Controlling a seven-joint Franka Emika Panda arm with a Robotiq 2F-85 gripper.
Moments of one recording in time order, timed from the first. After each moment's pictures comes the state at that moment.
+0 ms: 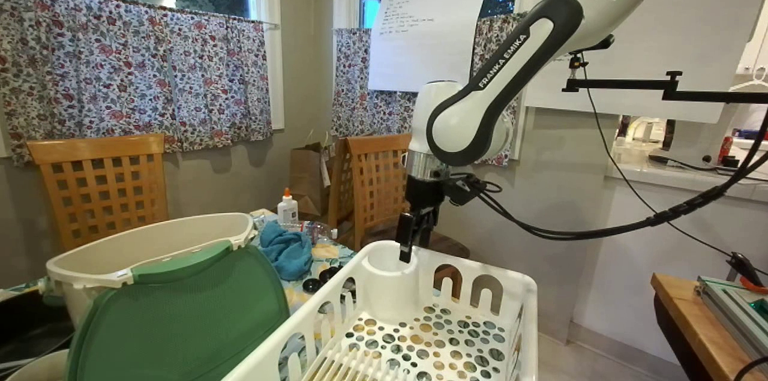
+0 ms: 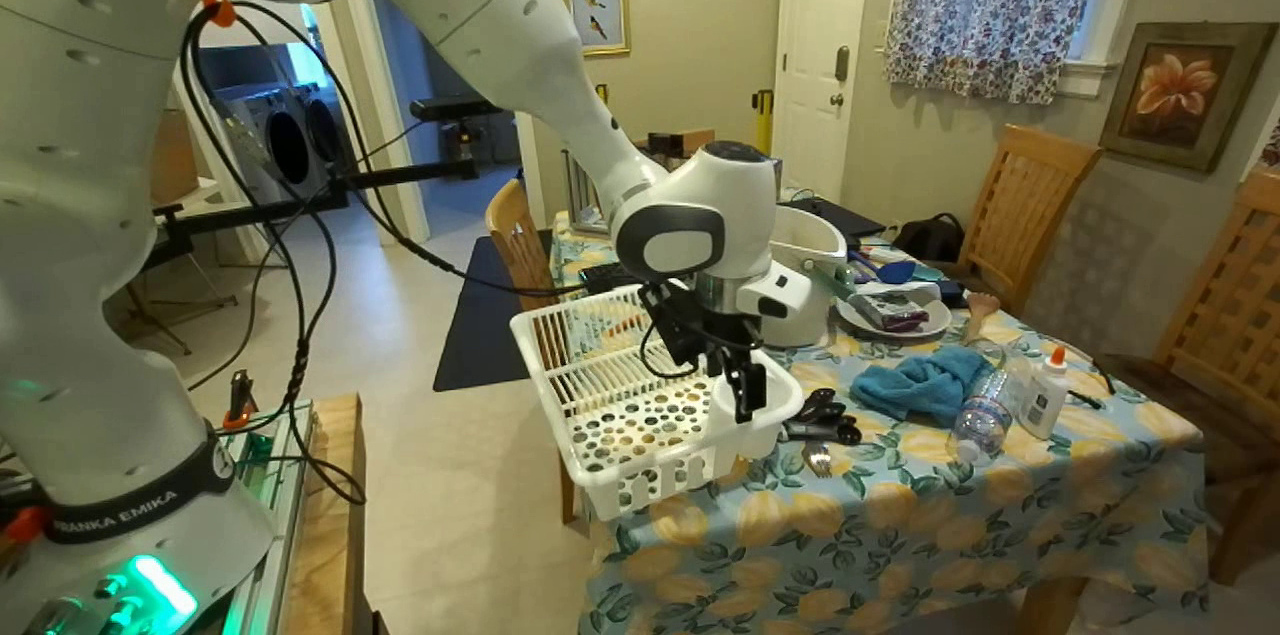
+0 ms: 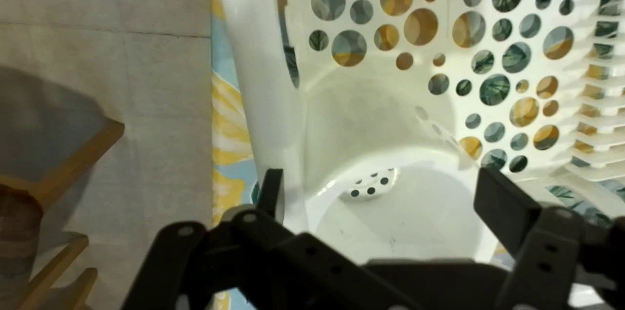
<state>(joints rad) -0.09 0.56 0.00 -2.00 0.15 2.62 -0.08</state>
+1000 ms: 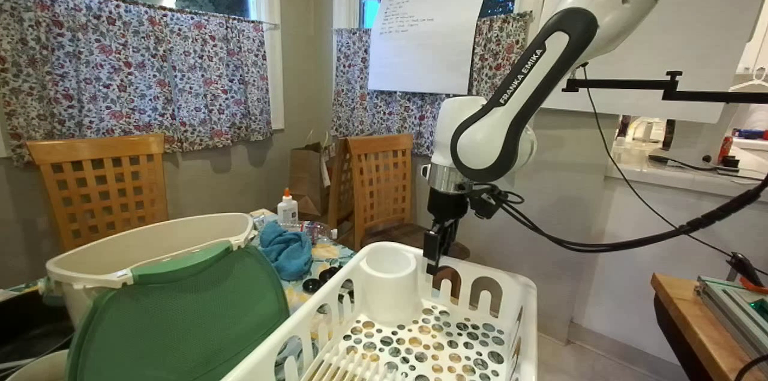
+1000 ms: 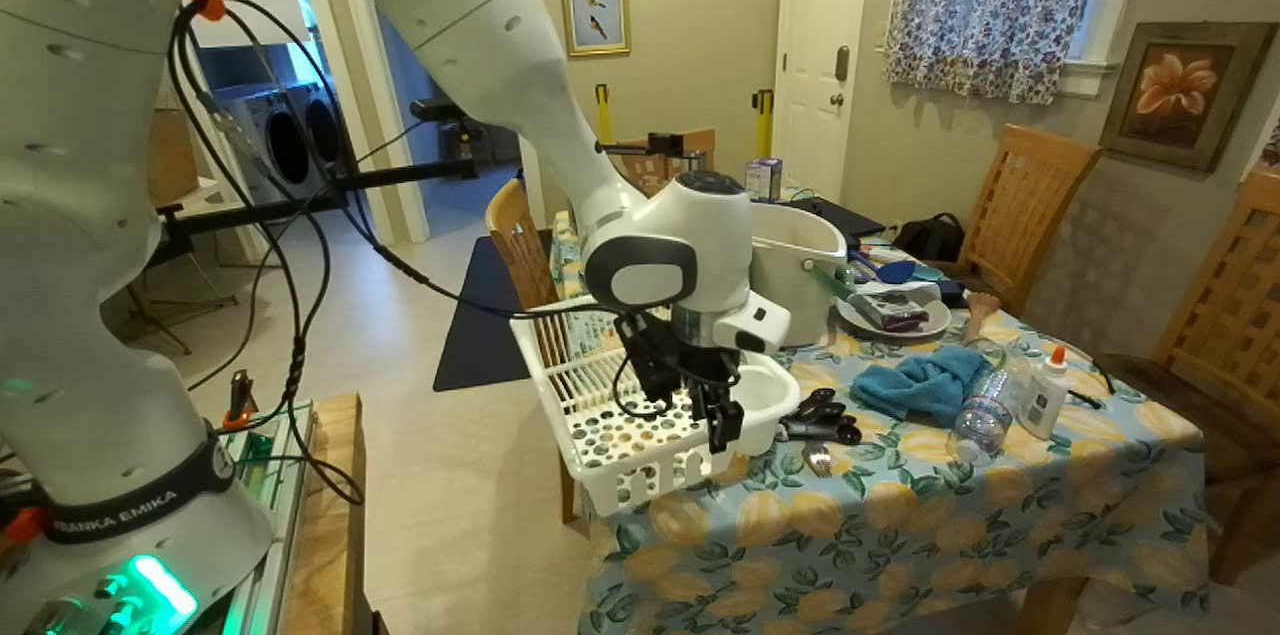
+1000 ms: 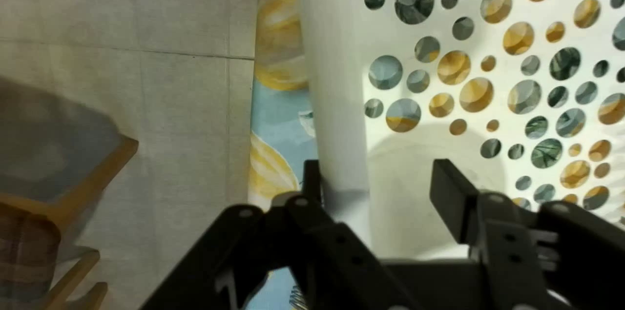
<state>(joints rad) -0.13 0.54 0.00 -2.13 0.15 2.71 -0.13</state>
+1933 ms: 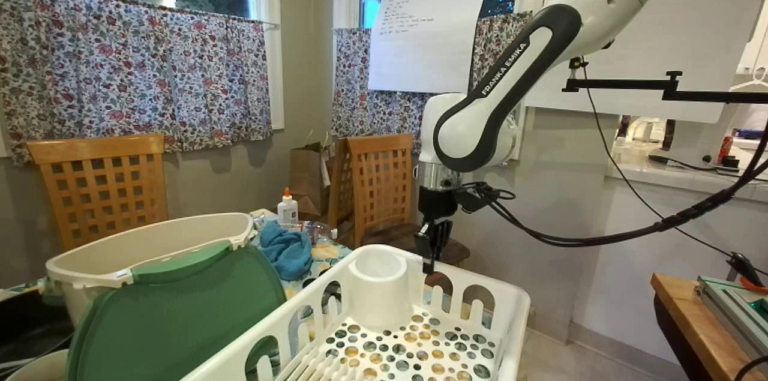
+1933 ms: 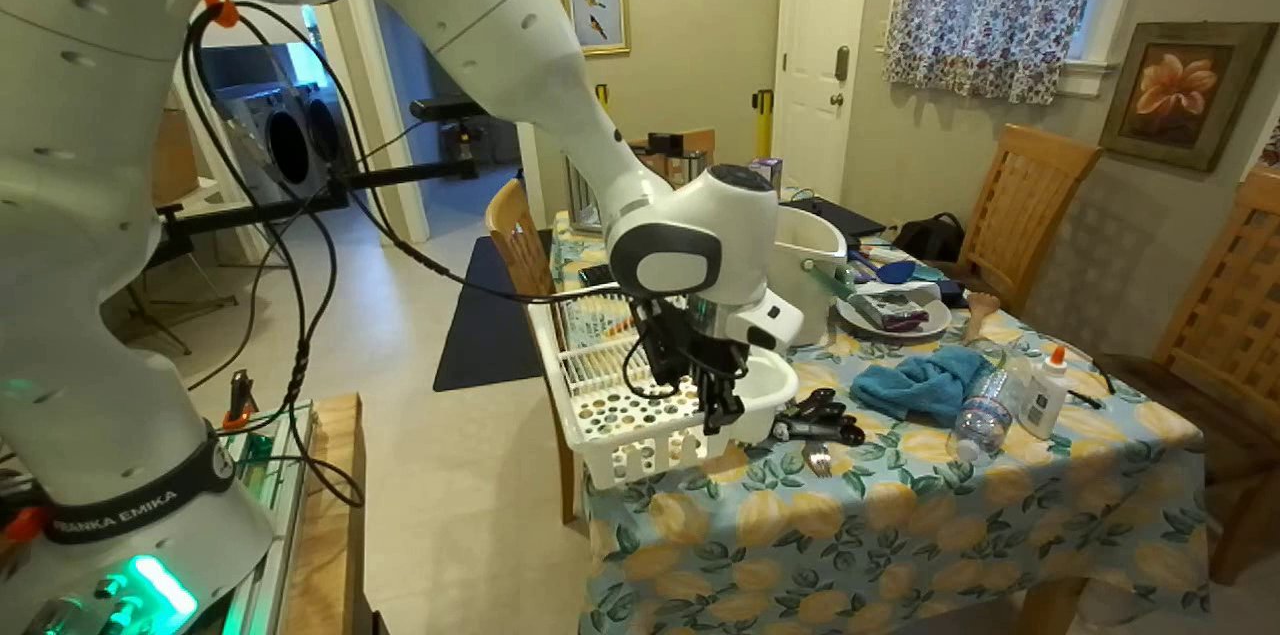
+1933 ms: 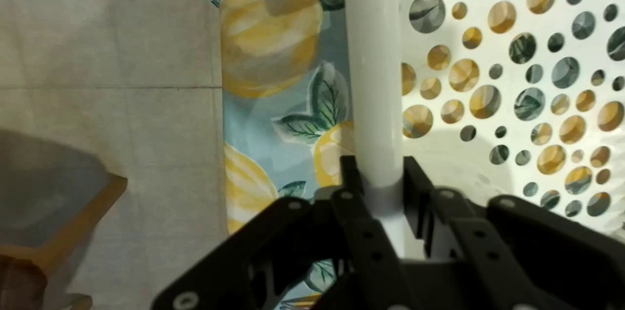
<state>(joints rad) -0.13 0.57 0.01 -2.03 0.18 2.57 -0.07</state>
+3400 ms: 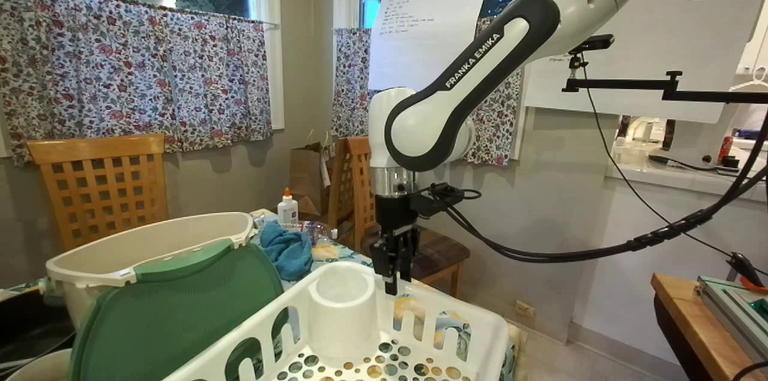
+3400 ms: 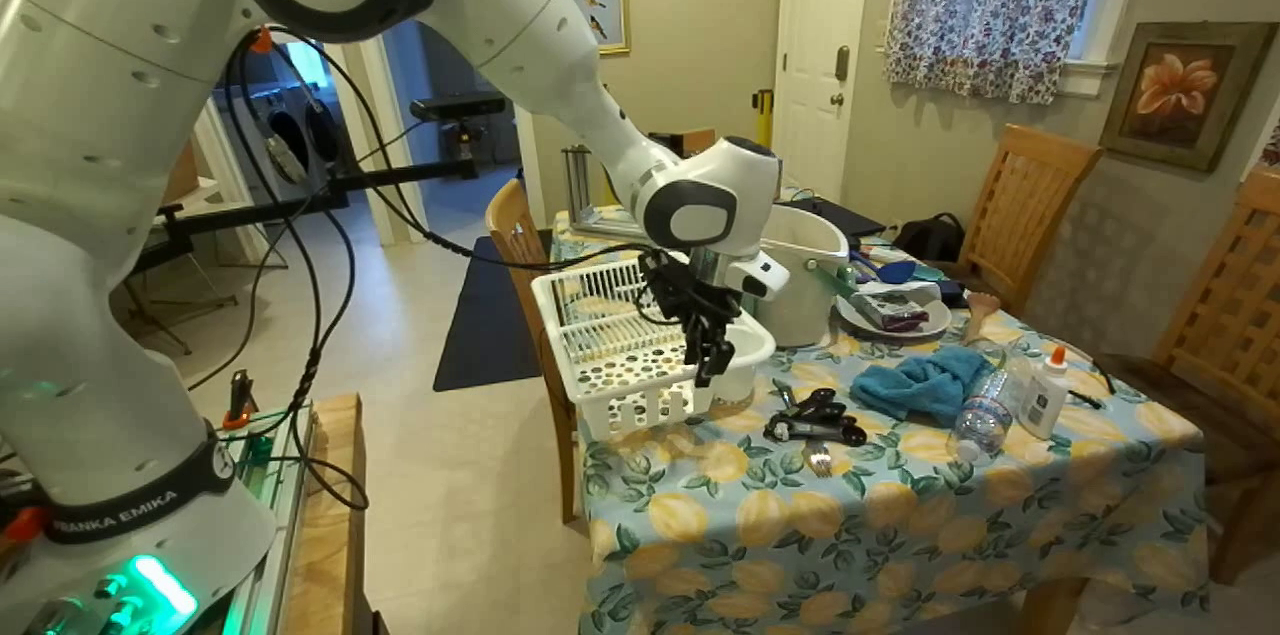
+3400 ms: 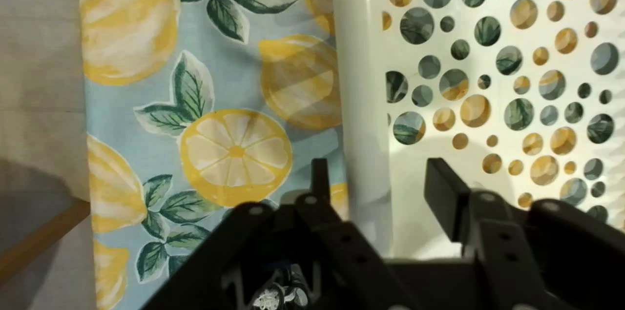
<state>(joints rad) 0.03 0.68 0.00 -1.77 0.15 2.33 0.10</state>
